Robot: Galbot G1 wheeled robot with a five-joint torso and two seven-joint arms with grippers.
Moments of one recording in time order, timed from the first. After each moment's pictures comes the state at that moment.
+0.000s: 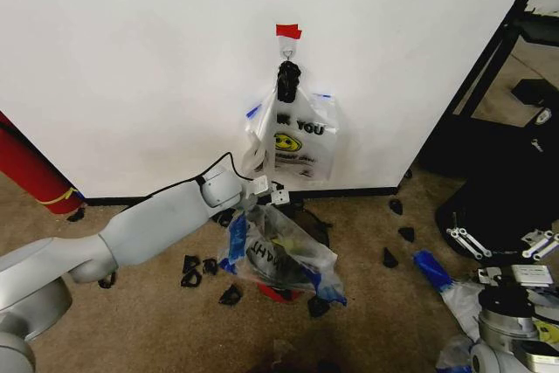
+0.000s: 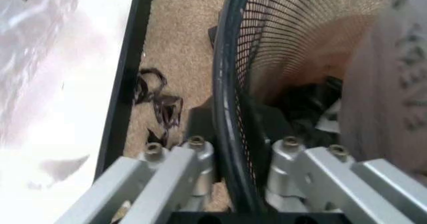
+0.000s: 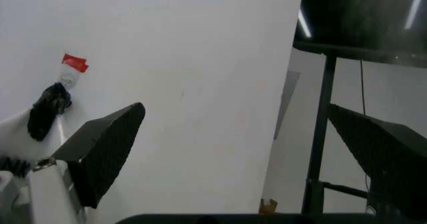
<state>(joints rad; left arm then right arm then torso) 0.13 -0.95 0.68 -1.37 -0.32 0.39 0.64 -1.57 1.44 0.87 2.01 0.16 0.82 -0.16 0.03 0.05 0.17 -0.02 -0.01</state>
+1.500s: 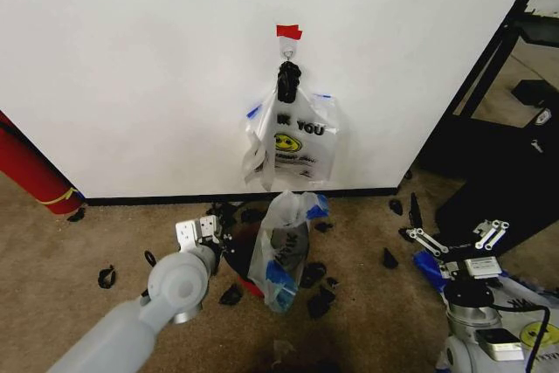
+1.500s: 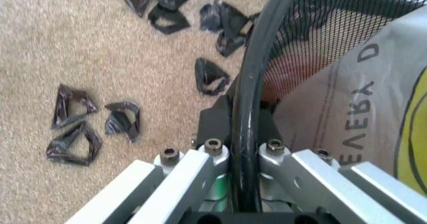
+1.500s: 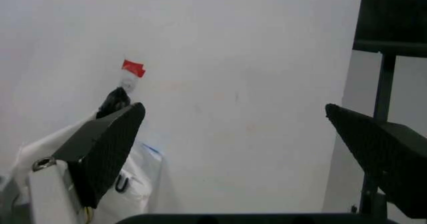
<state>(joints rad) 1.02 -0.93 0.00 -2.03 -1.28 0.49 -0.89 -1.55 1.42 0.75 2.00 0.09 0.82 -0.19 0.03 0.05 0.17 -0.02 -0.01</state>
